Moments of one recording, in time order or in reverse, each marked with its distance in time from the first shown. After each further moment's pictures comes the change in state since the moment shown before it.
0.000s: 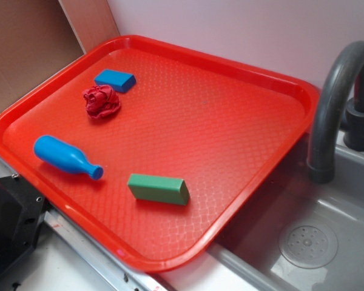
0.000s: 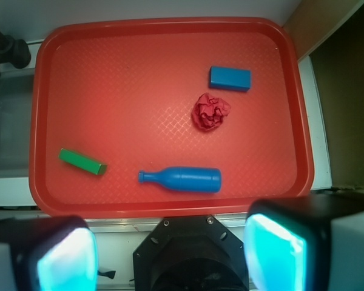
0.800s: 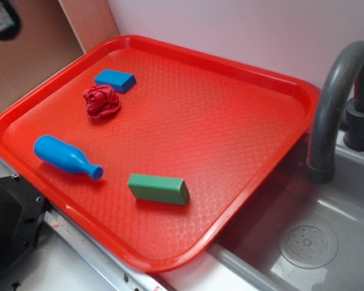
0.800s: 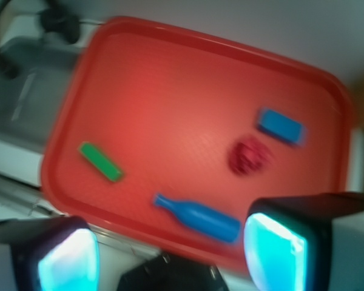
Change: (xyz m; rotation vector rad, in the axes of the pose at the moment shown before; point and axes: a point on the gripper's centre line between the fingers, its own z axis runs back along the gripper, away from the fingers) arm 0.032 -0.040 -0.035 -0.082 -0.015 -0.468
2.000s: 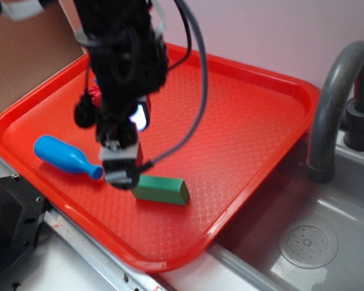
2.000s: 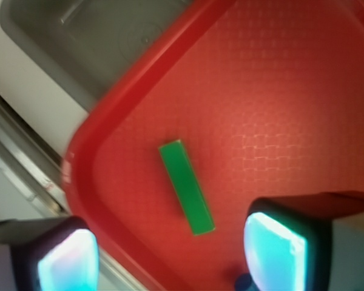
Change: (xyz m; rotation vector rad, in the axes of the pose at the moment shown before) arm 0.024 -0.064 -0.129 -0.058 0.258 -0.335
